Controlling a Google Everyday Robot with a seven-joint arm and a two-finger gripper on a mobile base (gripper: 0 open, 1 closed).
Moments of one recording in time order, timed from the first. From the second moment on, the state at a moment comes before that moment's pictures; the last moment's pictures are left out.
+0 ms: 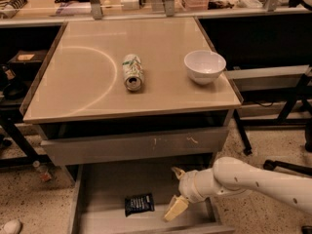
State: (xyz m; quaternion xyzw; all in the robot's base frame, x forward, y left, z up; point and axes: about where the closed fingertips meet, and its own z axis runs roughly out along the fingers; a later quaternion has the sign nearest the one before) arm 0.449 -0.044 0.479 -0.55 0.73 0.28 0.30
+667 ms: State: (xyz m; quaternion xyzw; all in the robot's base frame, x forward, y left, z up) arm 0.446 -0.036 0.470 -0.55 0.73 0.29 0.29
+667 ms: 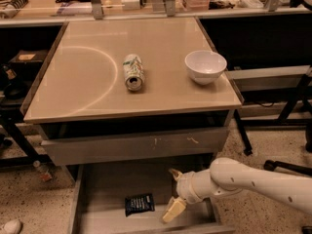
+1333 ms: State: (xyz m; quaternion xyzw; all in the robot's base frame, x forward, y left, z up) arm 0.463 -0.006 0.444 -0.55 0.71 0.32 0.31
